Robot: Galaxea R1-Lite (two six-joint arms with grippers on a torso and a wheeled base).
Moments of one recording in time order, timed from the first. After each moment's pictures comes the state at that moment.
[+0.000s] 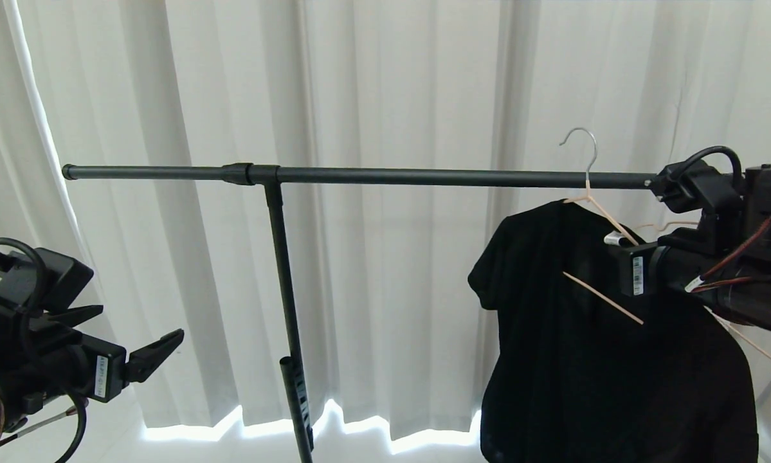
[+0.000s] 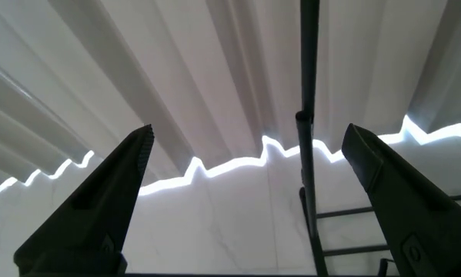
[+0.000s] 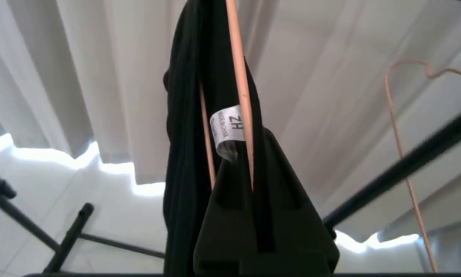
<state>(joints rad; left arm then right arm) 0.11 1.22 -0.40 -0.41 -0.18 0.37 0.47 1.47 -0.82 -0.35 -0.25 -0.01</state>
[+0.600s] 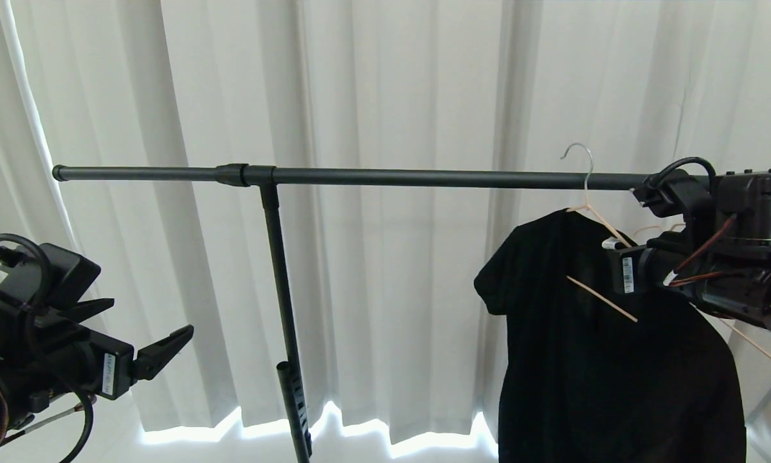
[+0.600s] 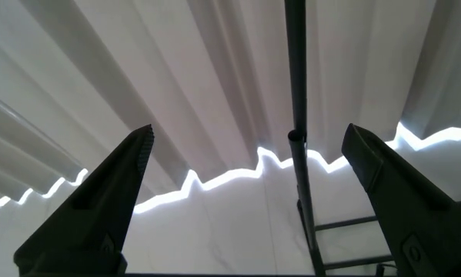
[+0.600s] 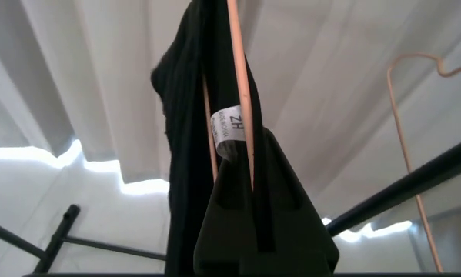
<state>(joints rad) 0.07 1.21 -0.40 -0.43 -0.18 0.37 0.41 1.55 -0.85 -0.35 -0.25 -0.01</state>
